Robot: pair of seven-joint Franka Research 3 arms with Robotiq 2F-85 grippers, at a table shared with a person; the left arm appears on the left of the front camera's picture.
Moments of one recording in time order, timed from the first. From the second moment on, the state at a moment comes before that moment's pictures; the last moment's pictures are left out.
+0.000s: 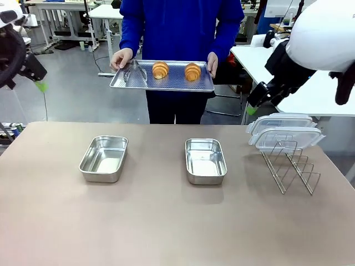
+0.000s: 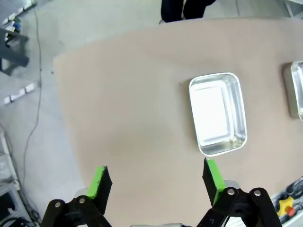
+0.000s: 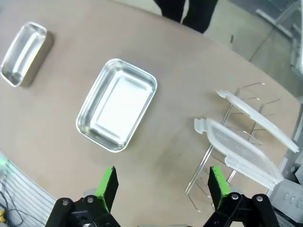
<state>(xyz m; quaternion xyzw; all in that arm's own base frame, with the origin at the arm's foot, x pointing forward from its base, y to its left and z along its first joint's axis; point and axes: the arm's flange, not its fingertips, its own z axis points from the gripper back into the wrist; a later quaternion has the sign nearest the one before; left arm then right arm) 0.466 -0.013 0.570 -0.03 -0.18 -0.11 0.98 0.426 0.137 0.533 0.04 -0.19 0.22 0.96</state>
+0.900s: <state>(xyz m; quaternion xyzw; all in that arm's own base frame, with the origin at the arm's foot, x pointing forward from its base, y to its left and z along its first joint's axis) 0.481 -0.034 0.552 -0.05 -0.19 -0.10 0.98 0.442 0.176 0.507 0.05 -0.15 0.16 0.97</state>
